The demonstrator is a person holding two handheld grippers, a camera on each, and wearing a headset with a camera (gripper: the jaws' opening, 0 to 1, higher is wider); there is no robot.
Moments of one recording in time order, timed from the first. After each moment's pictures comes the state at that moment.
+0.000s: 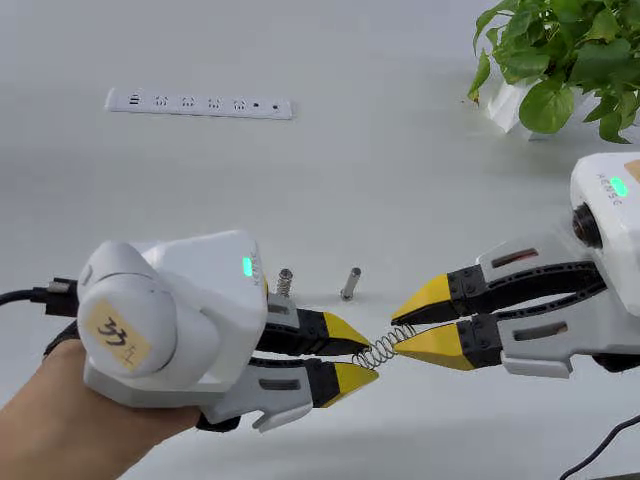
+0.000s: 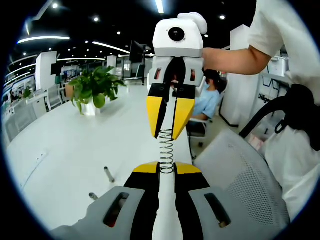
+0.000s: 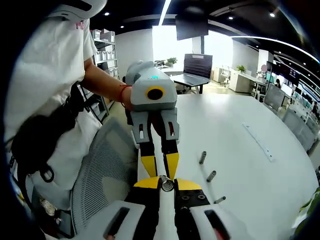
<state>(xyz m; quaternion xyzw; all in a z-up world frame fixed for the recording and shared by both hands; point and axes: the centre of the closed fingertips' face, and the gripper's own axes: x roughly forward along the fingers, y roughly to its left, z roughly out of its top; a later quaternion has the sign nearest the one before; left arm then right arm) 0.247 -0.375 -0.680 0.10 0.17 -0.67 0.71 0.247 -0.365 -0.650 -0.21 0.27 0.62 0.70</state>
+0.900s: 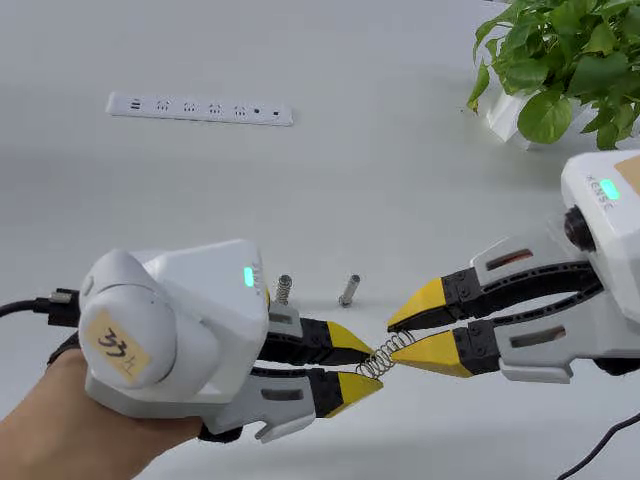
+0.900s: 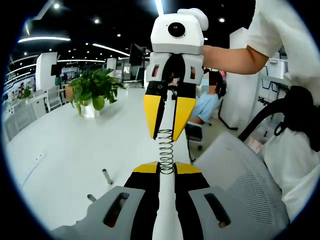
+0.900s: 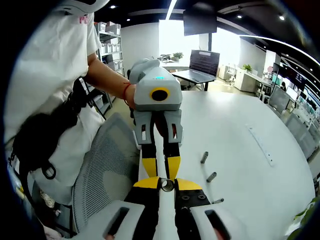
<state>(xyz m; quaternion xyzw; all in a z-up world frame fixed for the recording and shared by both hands) 0.243 -0.376 -0.677 0.08 0.16 -0.68 0.71 0.248 -0.363 -0.648 -0.24 0.28 0.63 0.68</state>
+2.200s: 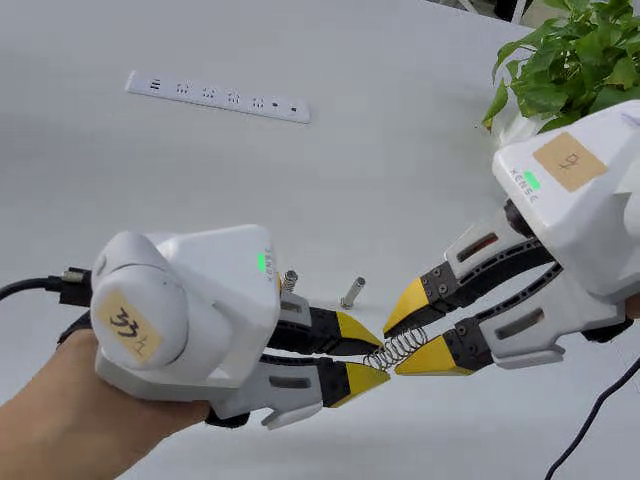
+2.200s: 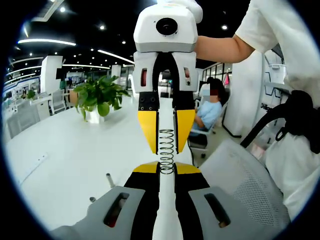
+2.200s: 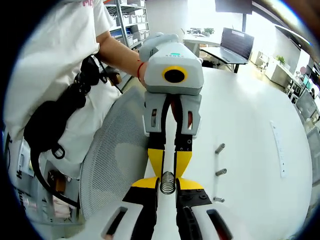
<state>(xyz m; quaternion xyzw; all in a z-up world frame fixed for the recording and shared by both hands) 0.250 -0.376 -0.667 0.06 0.14 -0.67 0.73 0.247 -0.363 -0.657 -0.34 0.35 0.68 0.55</state>
